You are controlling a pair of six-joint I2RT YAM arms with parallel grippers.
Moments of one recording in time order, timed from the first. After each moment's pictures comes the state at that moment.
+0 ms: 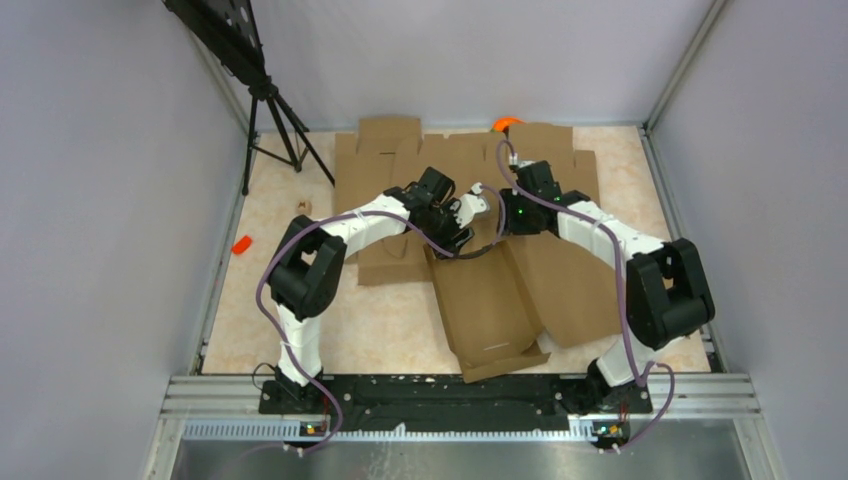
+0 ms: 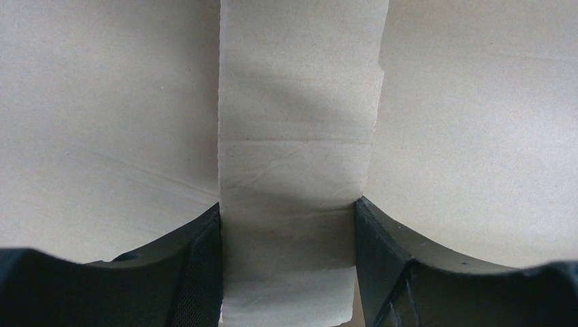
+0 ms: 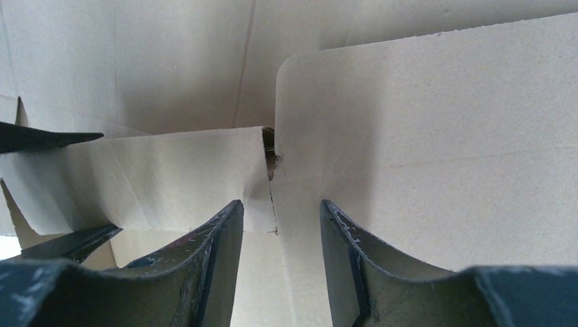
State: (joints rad) left arm -0.65 1.97 1.43 -0.48 0.36 0.45; right arm 0.41 1.62 1.11 -0.39 -0.02 0.31
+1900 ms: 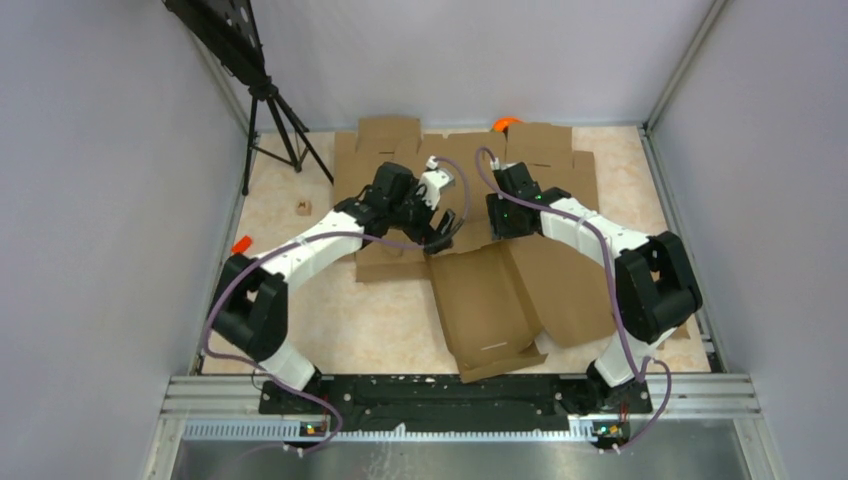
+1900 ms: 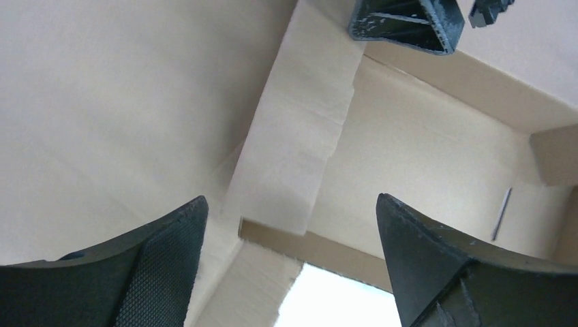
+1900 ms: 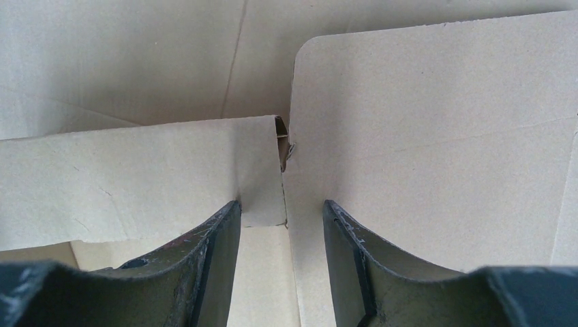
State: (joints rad) left arm -0.57 1.64 1.21 -0.29 0.43 0.15; right arm 0.51 1.68 1.19 -0.50 0.13 0.29
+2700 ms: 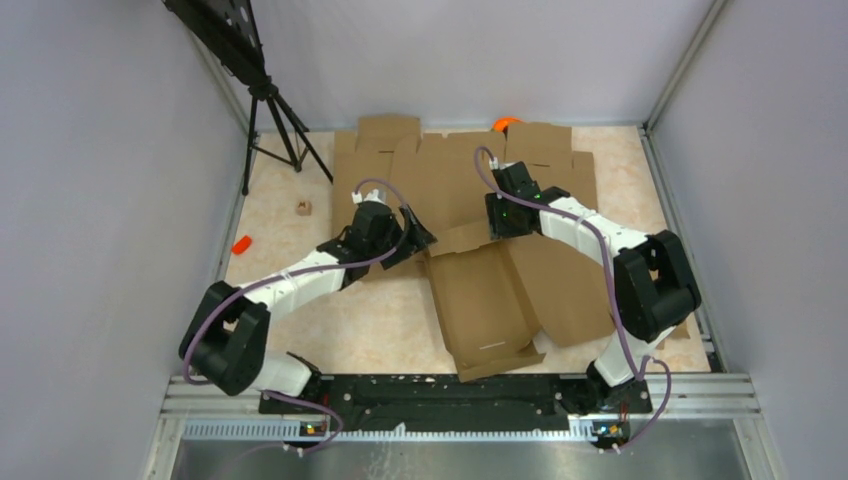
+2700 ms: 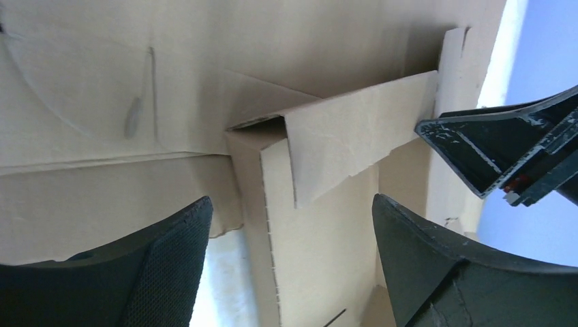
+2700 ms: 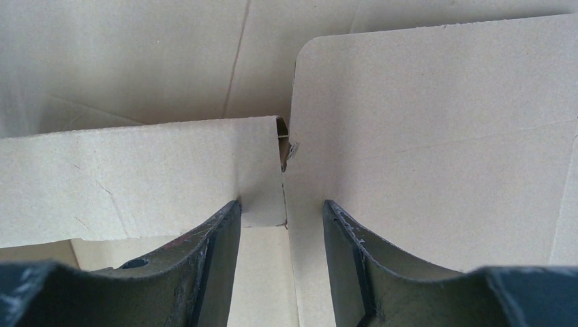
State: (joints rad) left arm -0.54 1.41 0.80 -0.05 0.07 -0.91; right arm 0.51 1.69 1.20 -0.49 0.12 0.29
